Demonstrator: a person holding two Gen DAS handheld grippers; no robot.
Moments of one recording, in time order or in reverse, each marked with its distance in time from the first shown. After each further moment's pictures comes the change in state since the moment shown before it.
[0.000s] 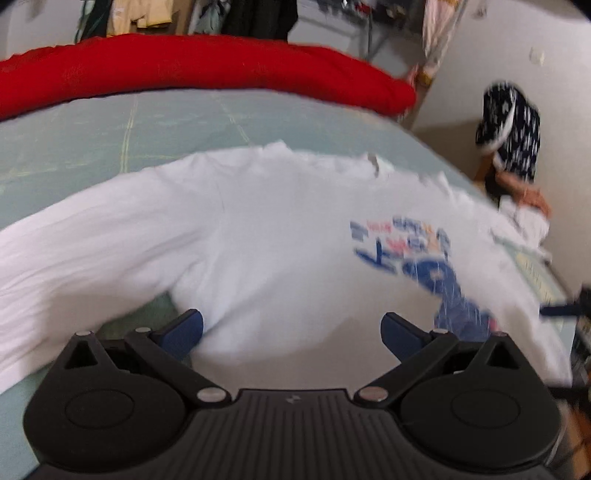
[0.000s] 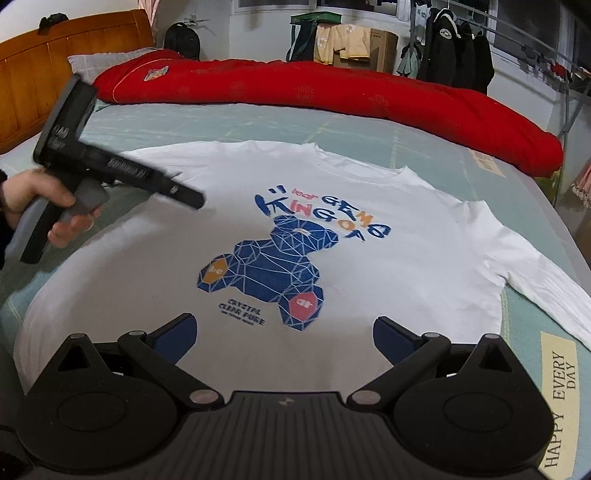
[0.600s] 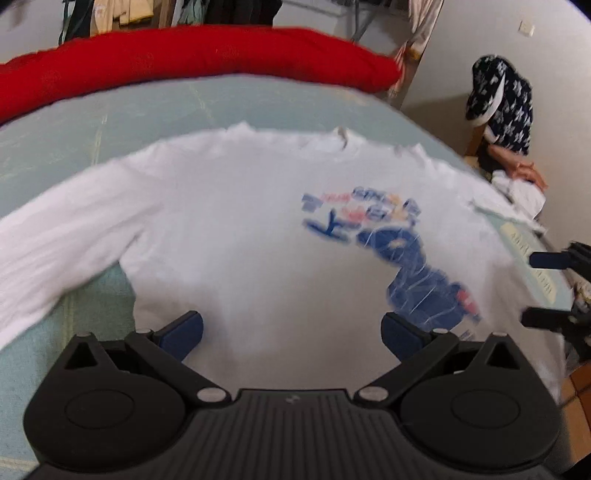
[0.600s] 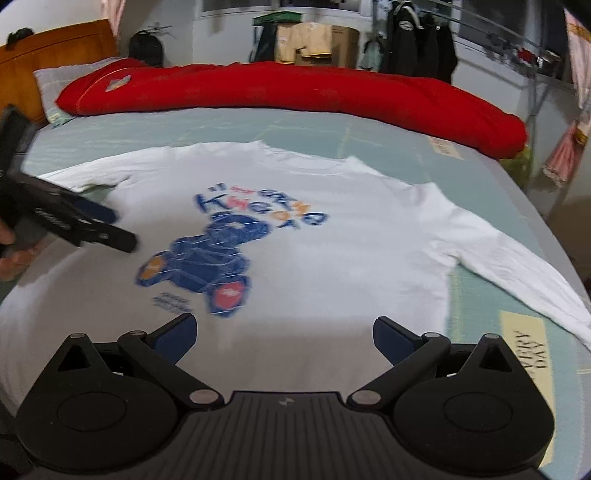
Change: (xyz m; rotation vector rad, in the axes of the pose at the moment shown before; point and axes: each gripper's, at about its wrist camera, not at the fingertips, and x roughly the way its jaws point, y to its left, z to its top) left arm -0.002 -0.040 -0.006 0.048 0.024 -0.015; right arm -0.007 -0.048 -0.006 0.078 -0.013 -0.086
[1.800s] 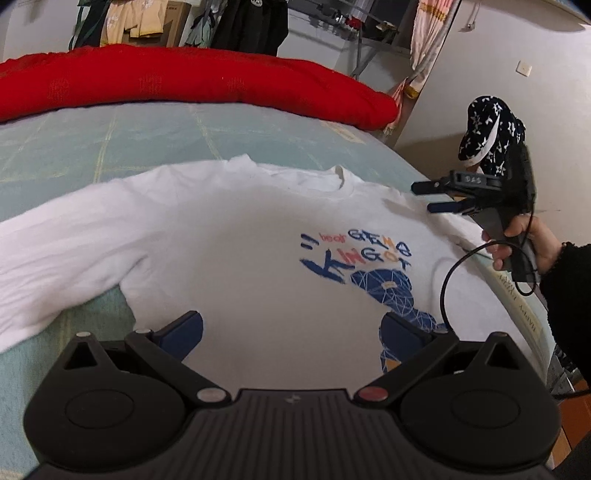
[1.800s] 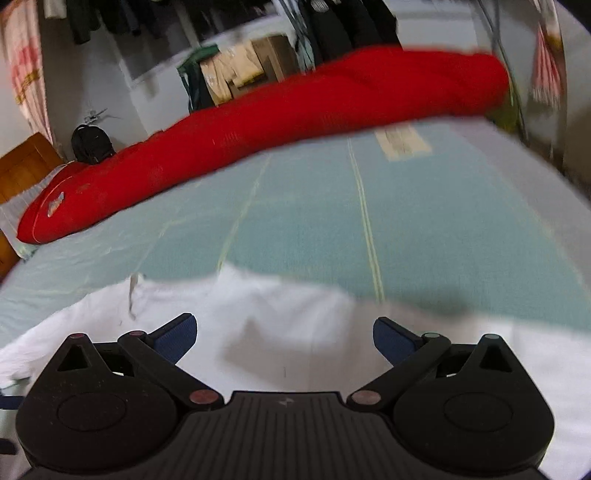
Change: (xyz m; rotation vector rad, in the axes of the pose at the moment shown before) left arm 0.000 0.010 0.000 -0.073 -0.093 -0.041; right arm 0.148 -0.178 0.103 0.380 -0.028 0.147
